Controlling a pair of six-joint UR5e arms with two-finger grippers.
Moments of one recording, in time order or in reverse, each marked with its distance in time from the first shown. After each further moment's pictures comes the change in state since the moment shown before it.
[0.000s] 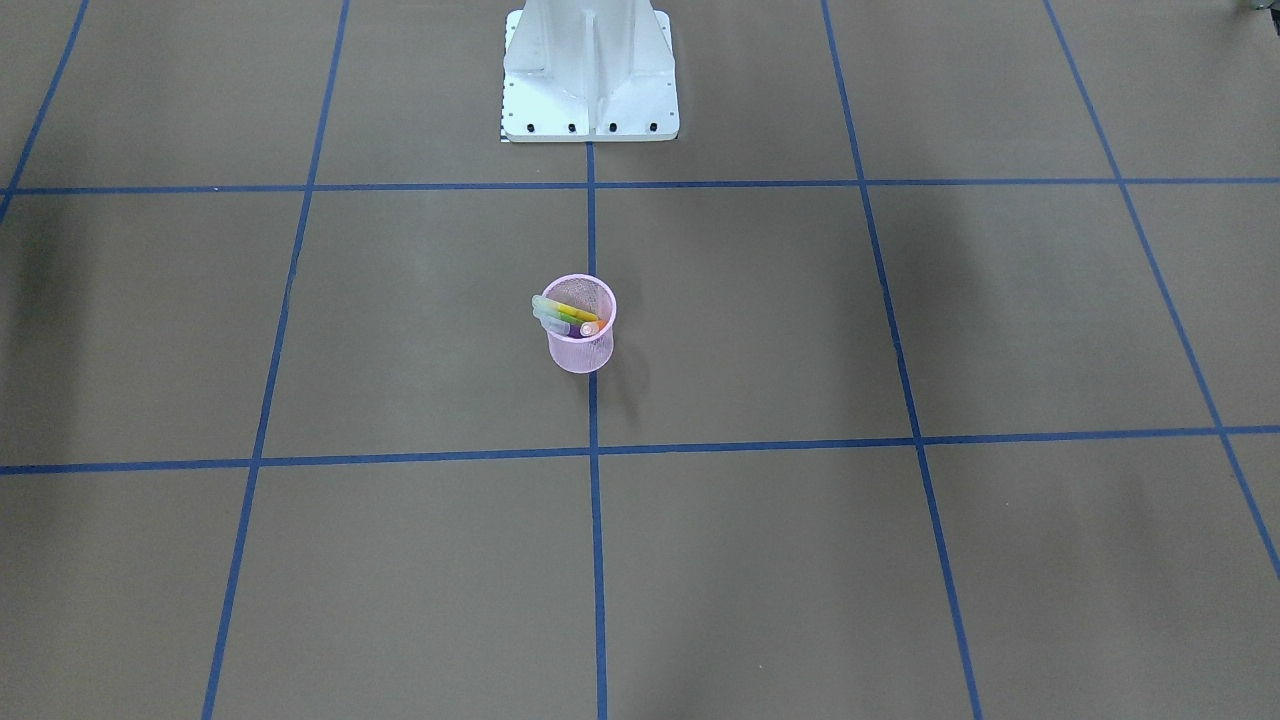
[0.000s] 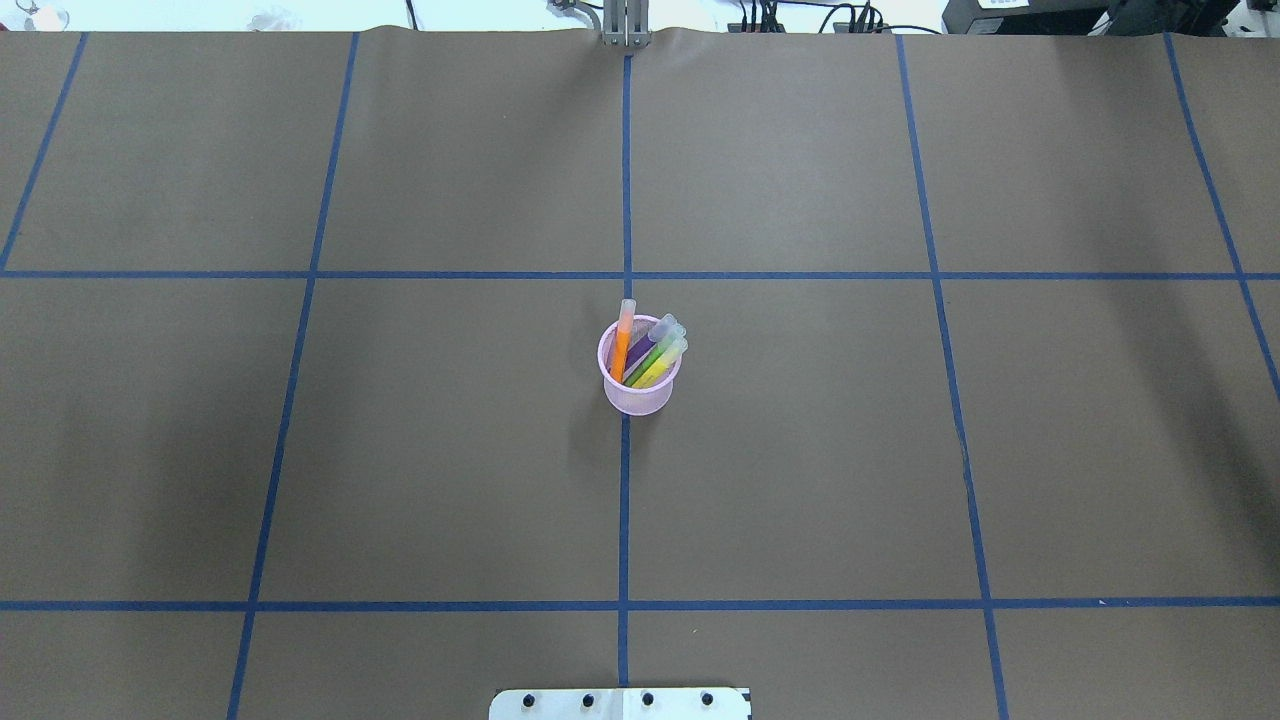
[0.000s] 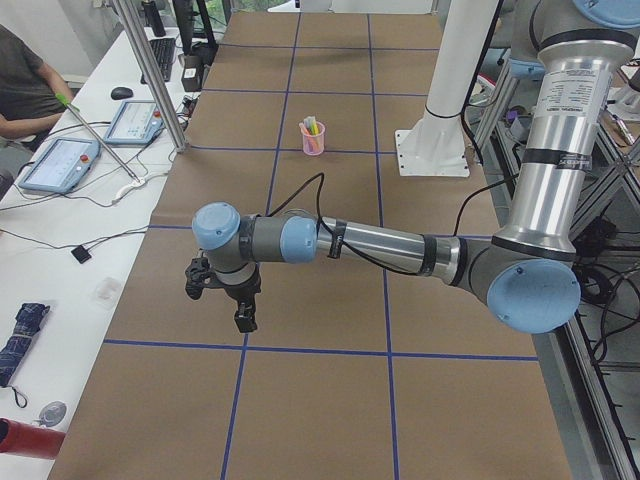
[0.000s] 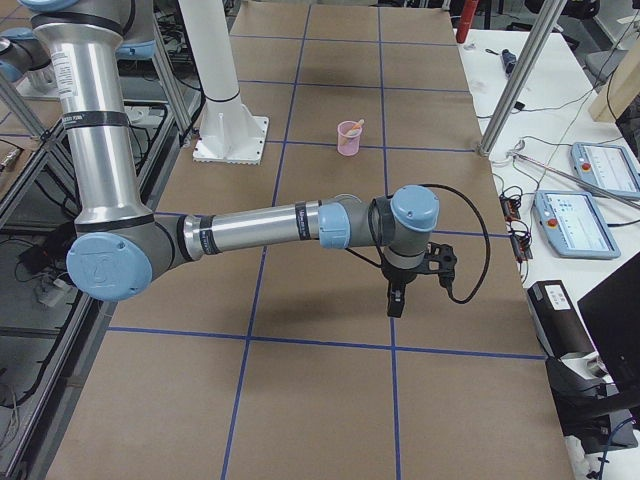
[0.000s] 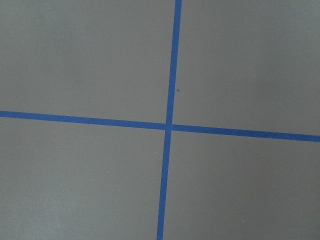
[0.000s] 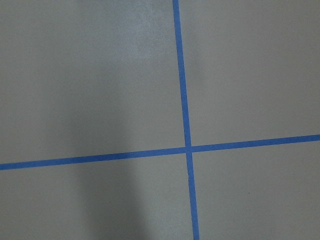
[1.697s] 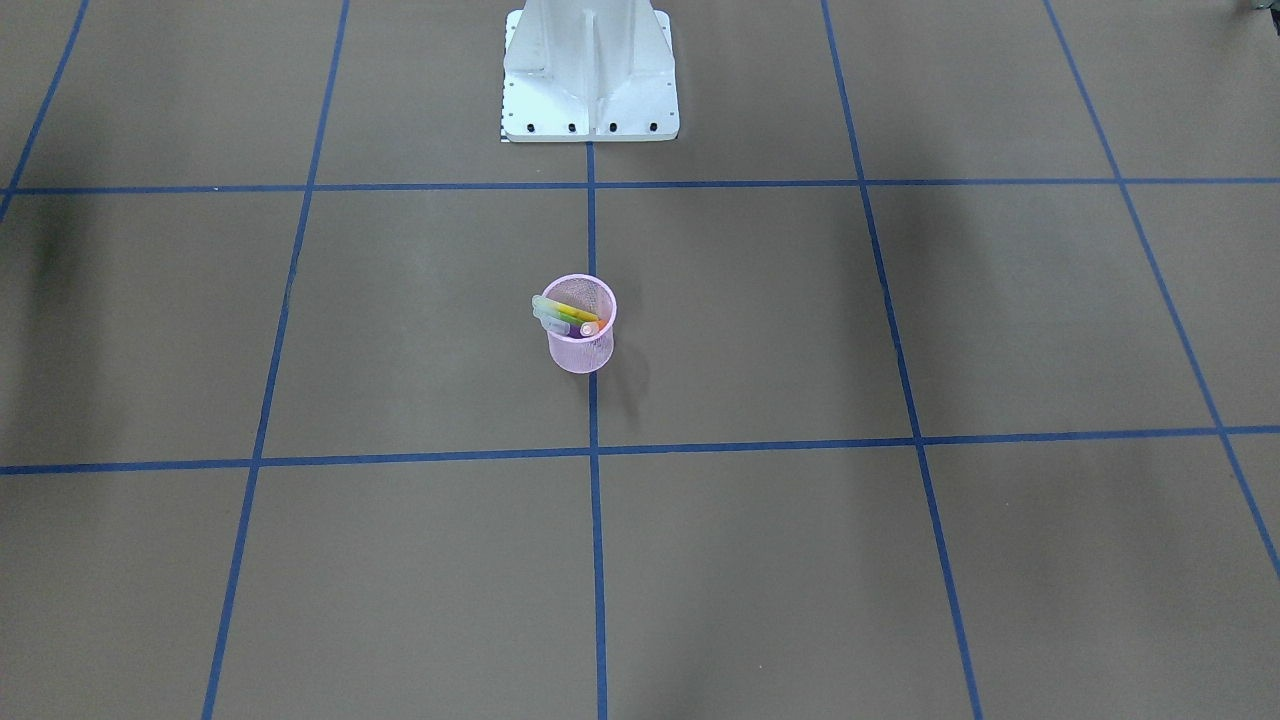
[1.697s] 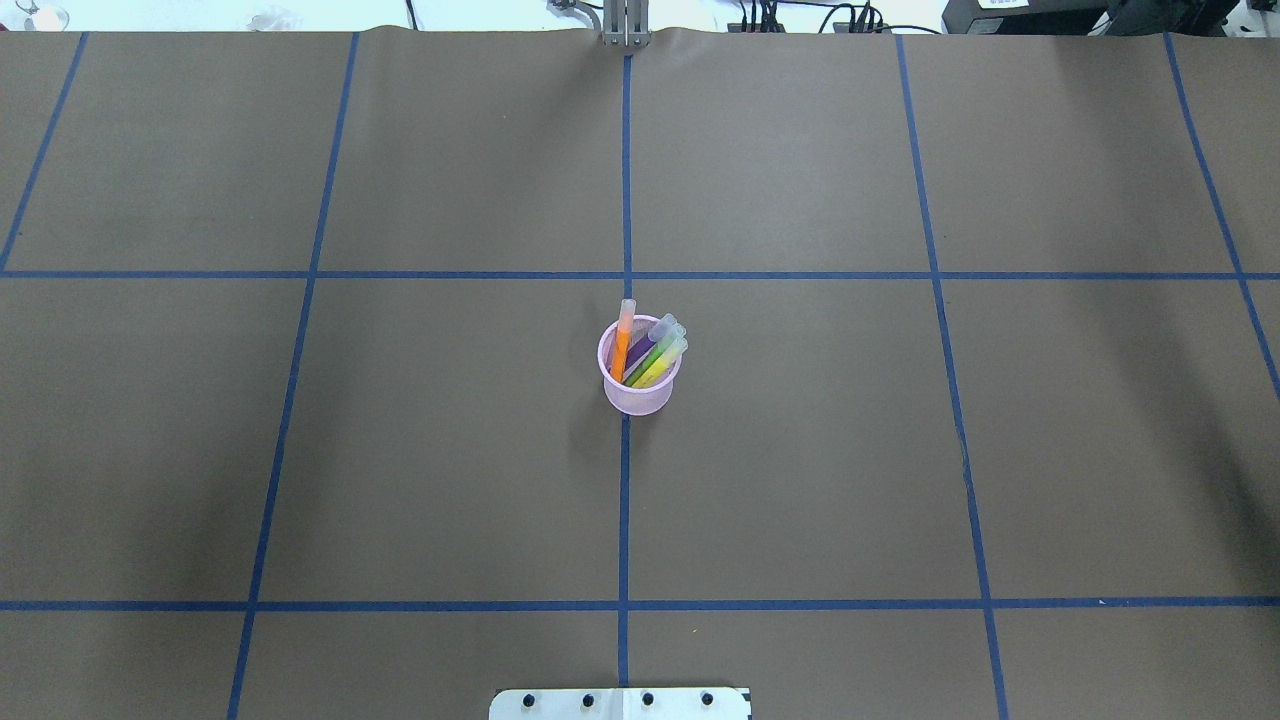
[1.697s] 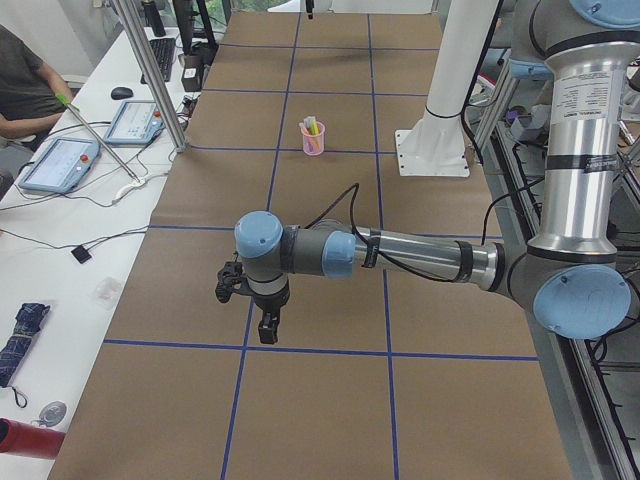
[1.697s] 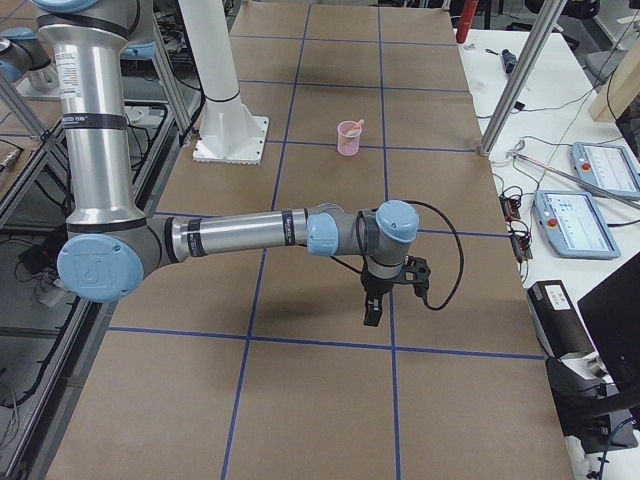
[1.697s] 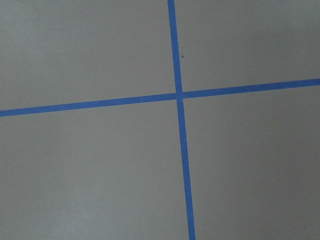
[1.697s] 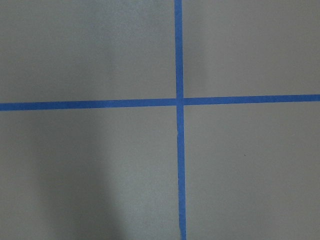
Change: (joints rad) left arm 0.005 0.163 -0.122 -0.115 0.049 0.076; right arm -0.093 -0.118 0.099 -0.005 -0.076 0.005
